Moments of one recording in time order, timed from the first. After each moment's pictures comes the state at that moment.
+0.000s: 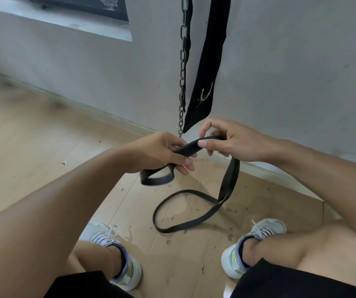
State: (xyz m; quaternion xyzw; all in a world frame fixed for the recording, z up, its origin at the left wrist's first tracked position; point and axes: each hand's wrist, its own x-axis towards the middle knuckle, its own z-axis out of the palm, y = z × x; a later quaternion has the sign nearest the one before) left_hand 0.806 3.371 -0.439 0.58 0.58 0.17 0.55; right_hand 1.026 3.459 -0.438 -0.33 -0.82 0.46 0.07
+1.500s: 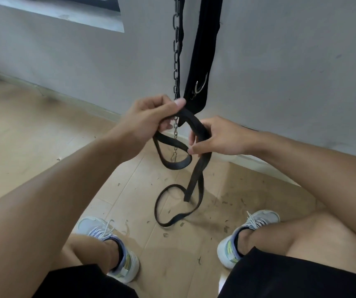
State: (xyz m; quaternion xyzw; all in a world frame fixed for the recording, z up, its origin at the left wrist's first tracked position) left_hand 0.813 3.371 -0.415 0.51 0.52 0.47 0.51; right_hand 1.013 3.455 -0.443 -0.33 -0.82 0.47 0.05
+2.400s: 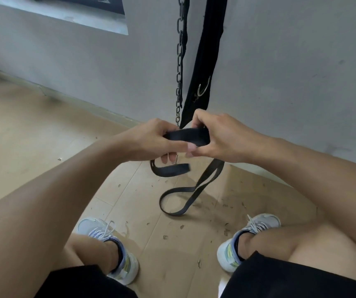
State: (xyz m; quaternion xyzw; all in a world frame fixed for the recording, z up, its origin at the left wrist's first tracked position) left_hand 0.813 3.365 -0.414 0.62 0.63 0.17 0.42; right_hand 1.006 3.438 -0.425 -0.35 -0.90 0.26 0.07
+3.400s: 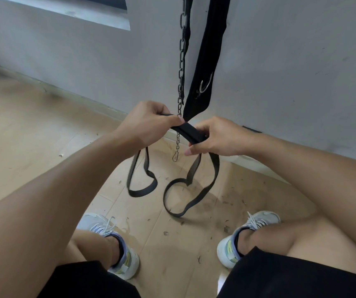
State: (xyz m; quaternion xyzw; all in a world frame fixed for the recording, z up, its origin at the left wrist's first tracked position) left_hand 0.813 3.368 -0.413 0.50 0.73 0.32 0.34; right_hand 0.998 3.448 -0.441 -0.39 -0.83 0.40 0.00
